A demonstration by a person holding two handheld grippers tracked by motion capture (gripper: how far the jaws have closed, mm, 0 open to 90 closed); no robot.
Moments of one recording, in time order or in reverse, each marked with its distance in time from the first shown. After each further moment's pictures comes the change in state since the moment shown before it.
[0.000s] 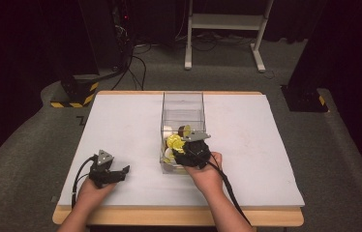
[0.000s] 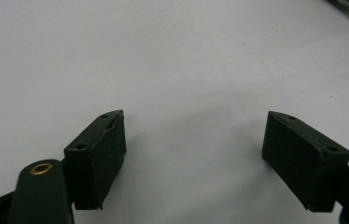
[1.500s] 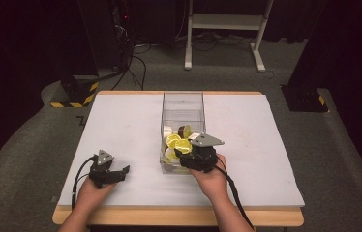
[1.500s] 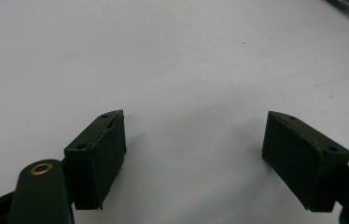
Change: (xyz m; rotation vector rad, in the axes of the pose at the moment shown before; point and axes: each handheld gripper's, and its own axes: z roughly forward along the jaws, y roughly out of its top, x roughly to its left) left arm 0.000 0.000 0.000 -0.004 0.000 0.001; right arm -0.006 -0.012 -0.023 -0.160 0.068 0.034
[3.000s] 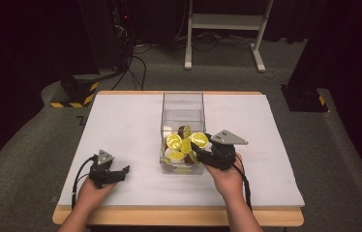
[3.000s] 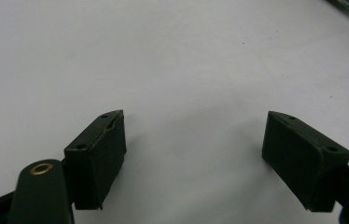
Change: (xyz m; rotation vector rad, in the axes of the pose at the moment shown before) left arm 0.000 0.000 0.000 -0.002 0.000 -0.004; right arm -0.029 0.003 -0.041 -0.088 -0.067 0.049
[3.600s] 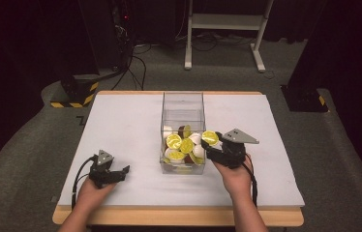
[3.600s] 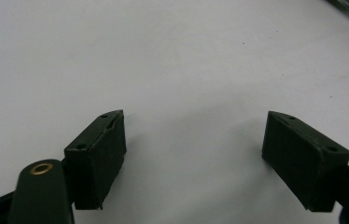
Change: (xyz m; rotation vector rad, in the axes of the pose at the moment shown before) left arm 0.000 0.000 0.000 0.002 0.000 0.004; right arm -0.023 -0.004 -0.011 -0.005 -0.053 0.035
